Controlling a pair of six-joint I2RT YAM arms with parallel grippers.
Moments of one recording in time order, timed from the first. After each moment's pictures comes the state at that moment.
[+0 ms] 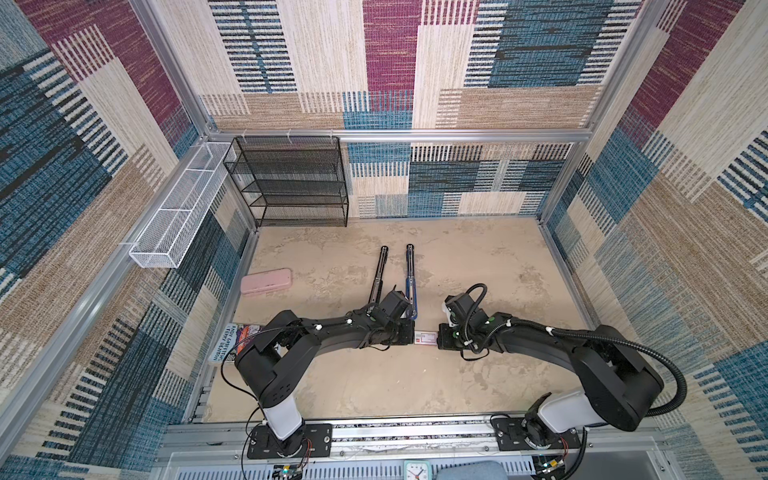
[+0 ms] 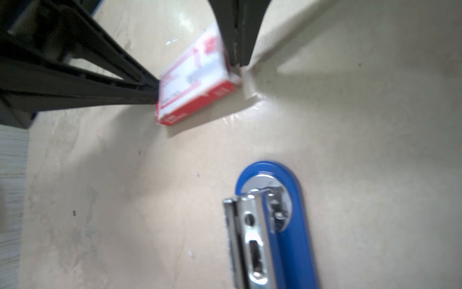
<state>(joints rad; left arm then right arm) -0.80 1.73 0.89 -0.13 0.18 -0.71 0.63 1.46 0.66 -0.29 -0.16 0.64</state>
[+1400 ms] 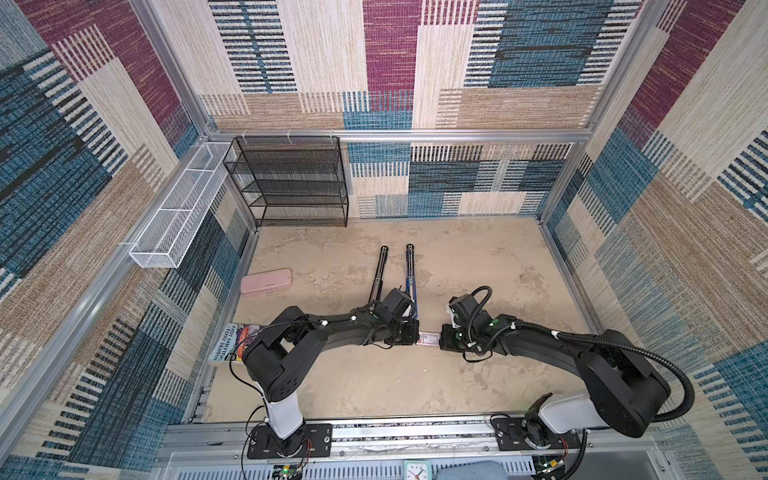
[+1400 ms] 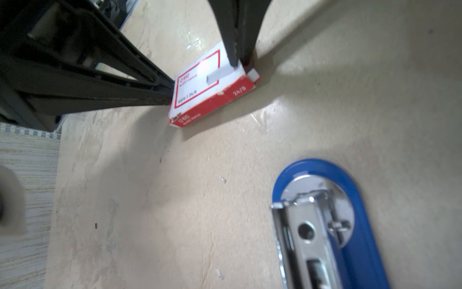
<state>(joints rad) -0.80 1.78 0.92 -0.10 0.30 -0.71 0.62 1.42 0.63 -0.29 -0.18 0.69</state>
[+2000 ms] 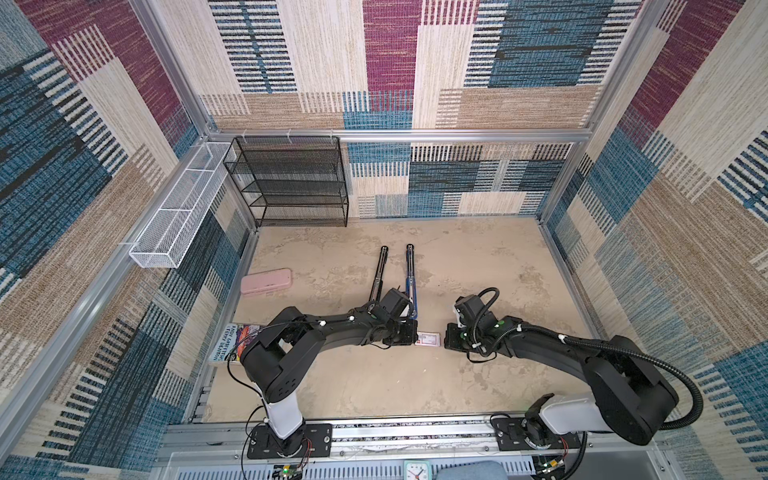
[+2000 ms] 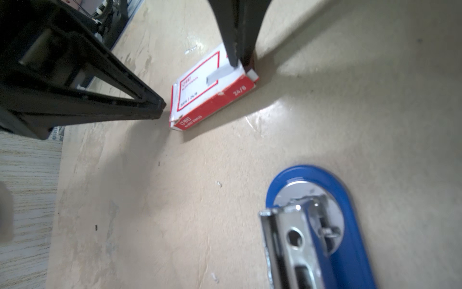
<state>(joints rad) -0.79 1.77 0.92 -0.11 0.31 -0.70 0.60 1.39 0.61 -0.29 -0.16 0.72</state>
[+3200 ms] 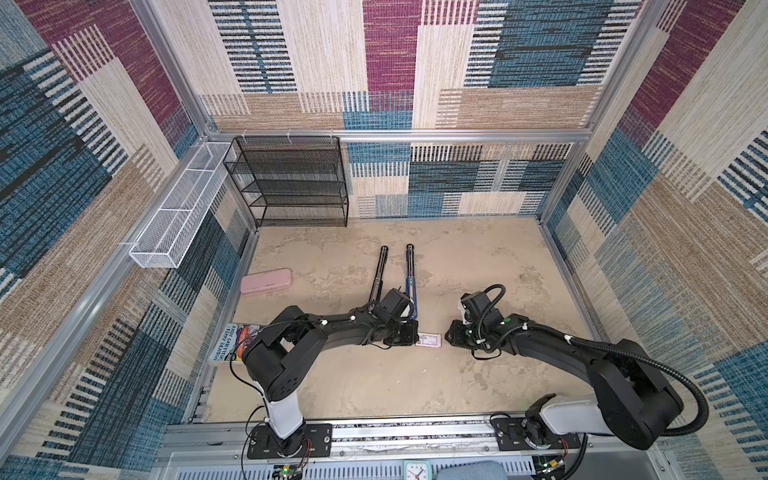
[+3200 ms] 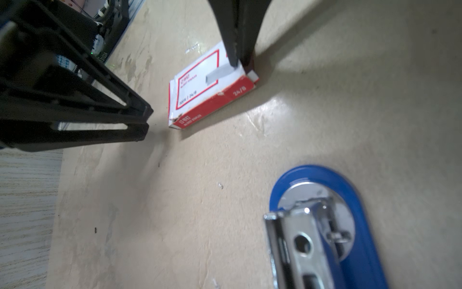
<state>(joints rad) -0.79 1.78 0.92 -0.10 0.32 -0.70 0.54 1.36 0.62 -0.31 -0.18 0.67</state>
